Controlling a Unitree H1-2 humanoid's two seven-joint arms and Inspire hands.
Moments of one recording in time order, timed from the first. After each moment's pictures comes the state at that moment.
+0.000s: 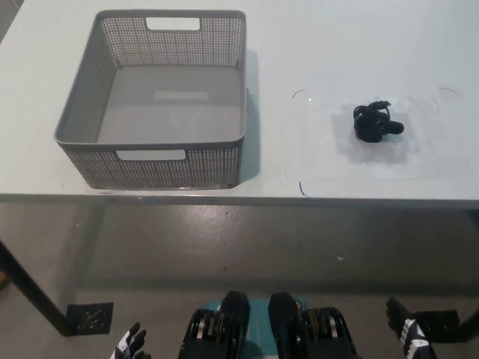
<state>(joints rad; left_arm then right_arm) 0.29 0.11 -0.05 0.16 0.08 -0.41 -0.01 0.27 -0.10 0.07 0.07 -0.06 -0.39 0.01</state>
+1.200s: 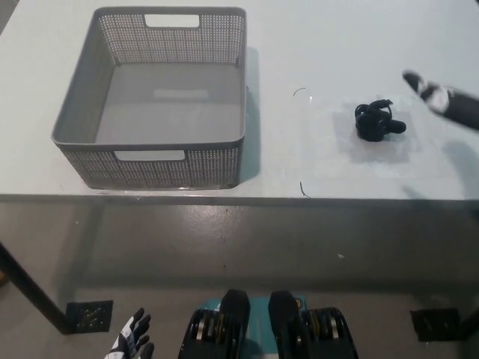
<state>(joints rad) 0.26 0.10 -0.06 0.14 0.07 -0.43 -0.02 -0.63 -0.37 -0.01 -0.16 -0.41 0.15 0.14</state>
